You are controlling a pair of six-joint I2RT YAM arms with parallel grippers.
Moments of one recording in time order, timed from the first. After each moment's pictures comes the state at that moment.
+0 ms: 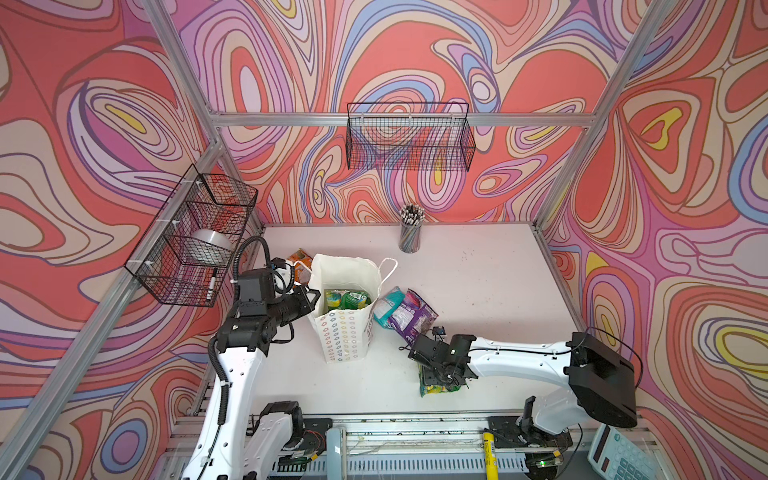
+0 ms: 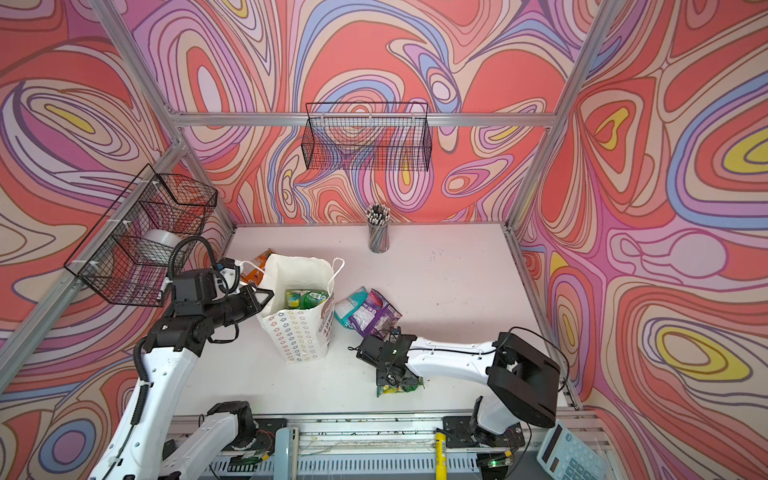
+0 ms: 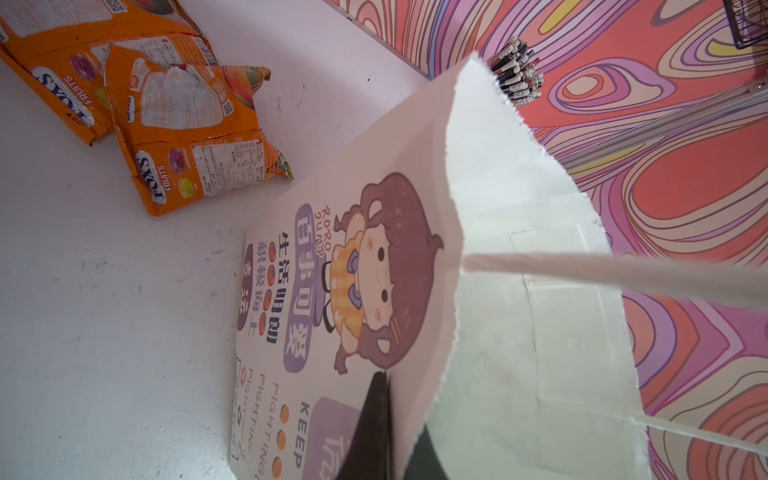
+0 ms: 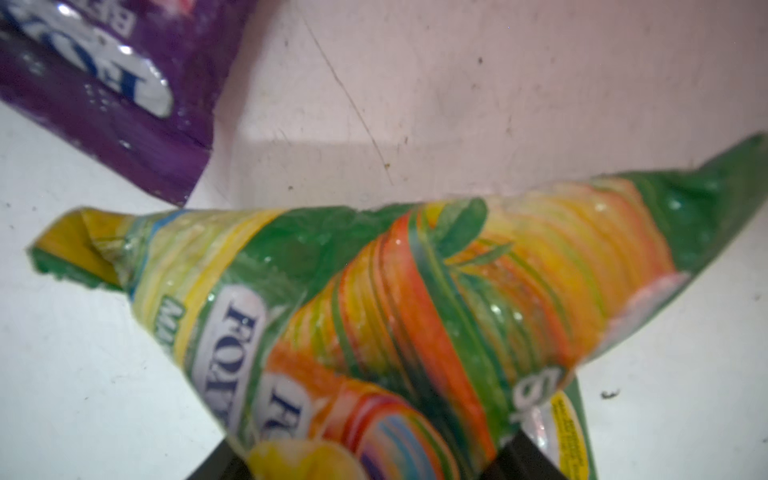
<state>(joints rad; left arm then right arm) 0.07 0.91 0.94 -0.73 0.47 -0.48 1.09 1.52 0.84 -0.75 0.15 1.08</state>
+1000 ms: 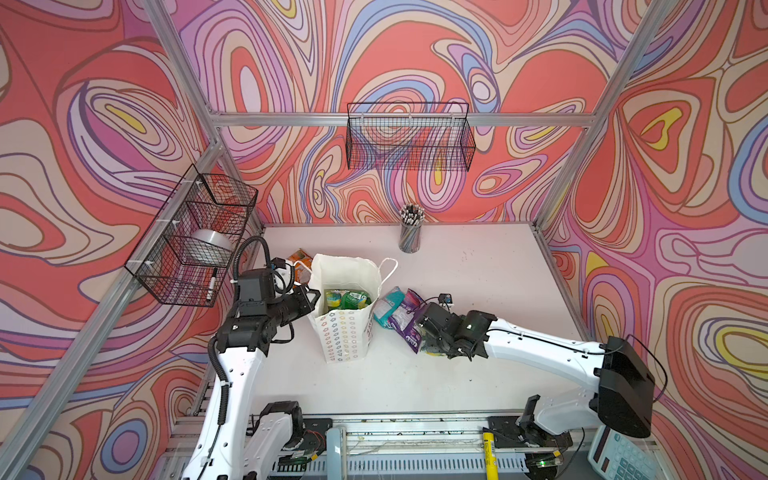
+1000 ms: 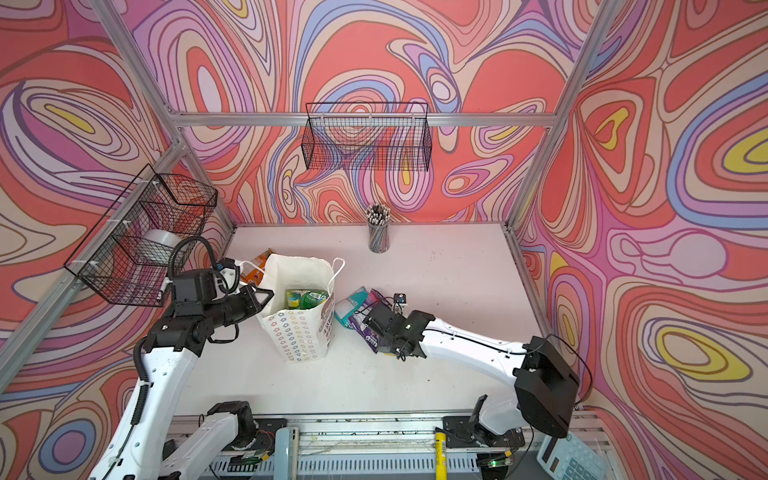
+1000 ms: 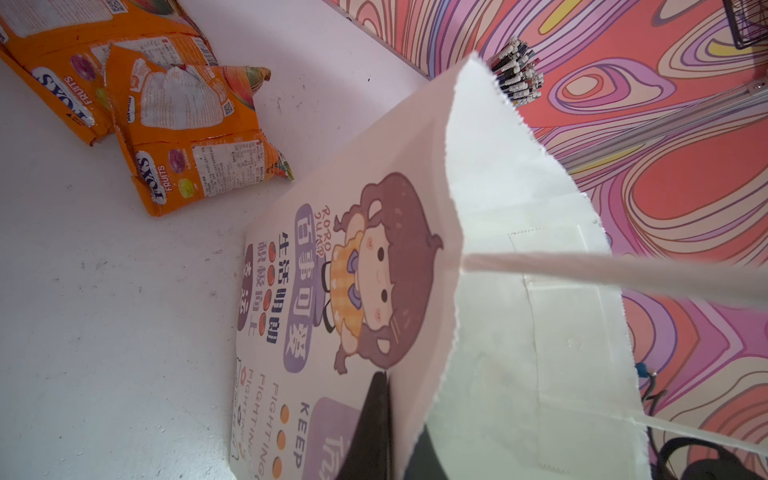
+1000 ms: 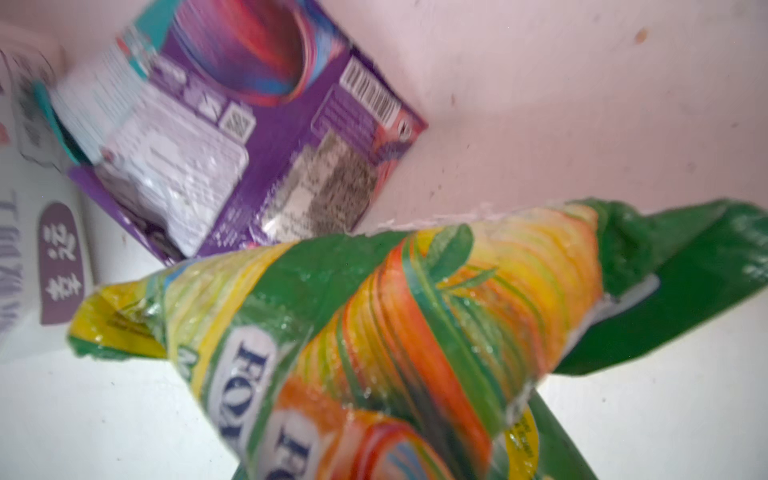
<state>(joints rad) 0.07 0.91 0.94 -0.73 0.47 -0.48 0.92 1.41 1.00 -0.78 0.30 0.92</state>
